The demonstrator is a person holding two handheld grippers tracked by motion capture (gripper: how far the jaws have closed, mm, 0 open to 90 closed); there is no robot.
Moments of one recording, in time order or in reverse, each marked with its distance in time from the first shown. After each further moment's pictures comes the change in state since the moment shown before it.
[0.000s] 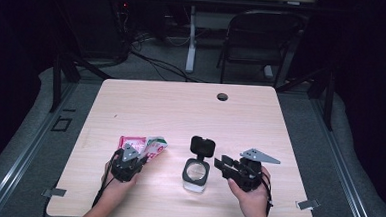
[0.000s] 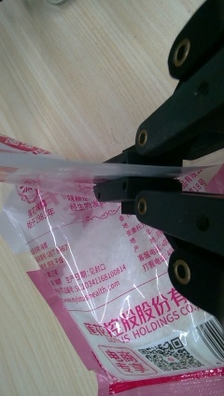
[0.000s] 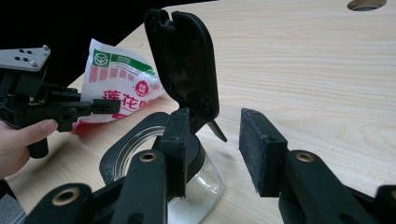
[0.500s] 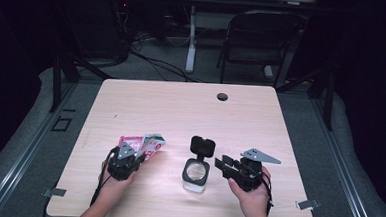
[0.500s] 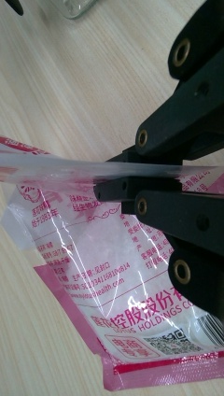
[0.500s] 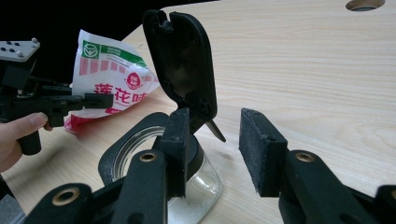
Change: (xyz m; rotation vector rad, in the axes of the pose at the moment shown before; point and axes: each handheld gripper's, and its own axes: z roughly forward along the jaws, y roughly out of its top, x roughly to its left) left arm 0.007 0.005 -0.011 -0.017 -0.012 -0.029; right arm -0.001 0.000 0.000 -0.003 -0.001 0.004
